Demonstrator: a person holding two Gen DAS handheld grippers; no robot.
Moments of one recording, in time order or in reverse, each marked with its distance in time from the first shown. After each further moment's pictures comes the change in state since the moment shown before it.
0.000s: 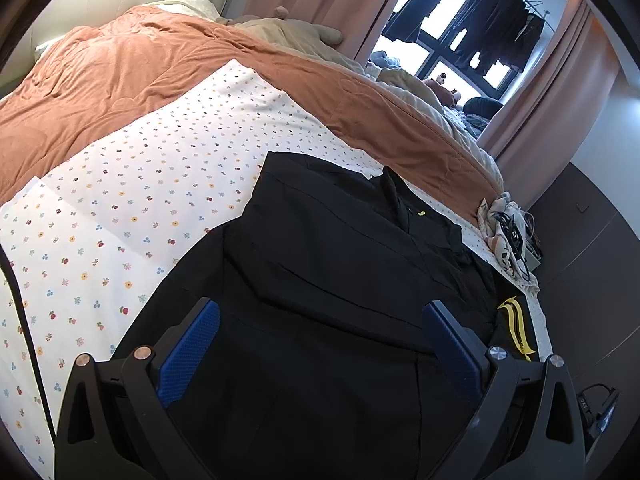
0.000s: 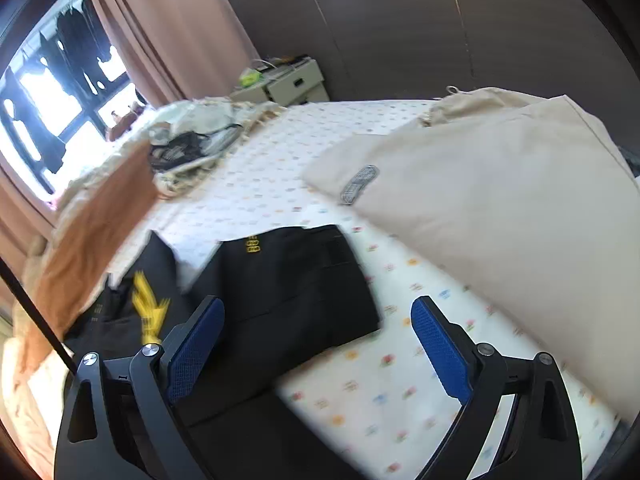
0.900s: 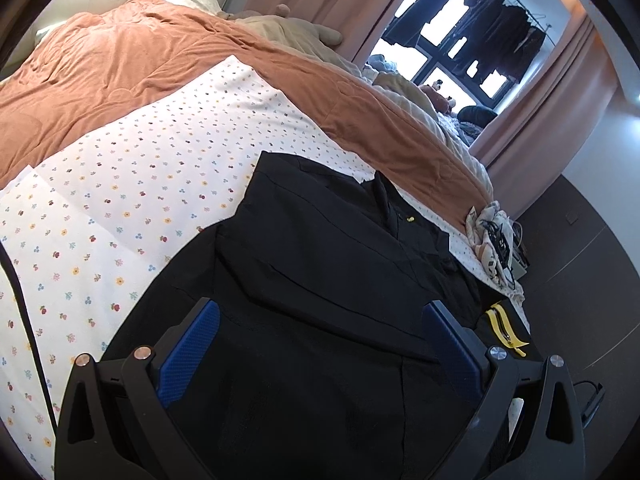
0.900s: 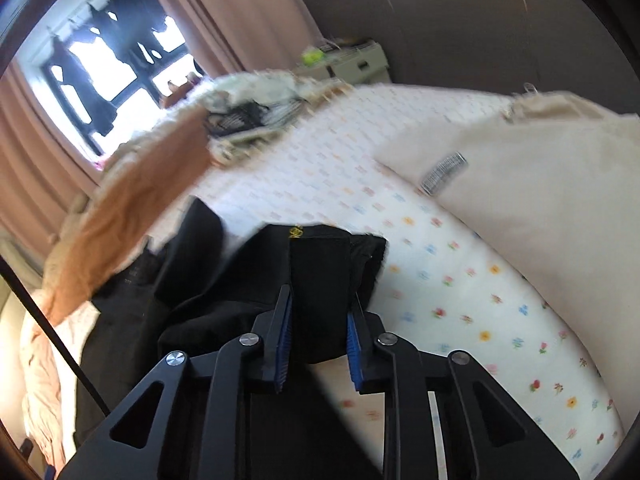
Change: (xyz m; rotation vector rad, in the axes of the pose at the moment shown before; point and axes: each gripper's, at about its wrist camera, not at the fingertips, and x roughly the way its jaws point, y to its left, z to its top) left arm -0.007 0.007 0.007 -0.055 -0.005 -0.059; right arm -0.003 0.038 0.000 -0.133 0.004 0.266
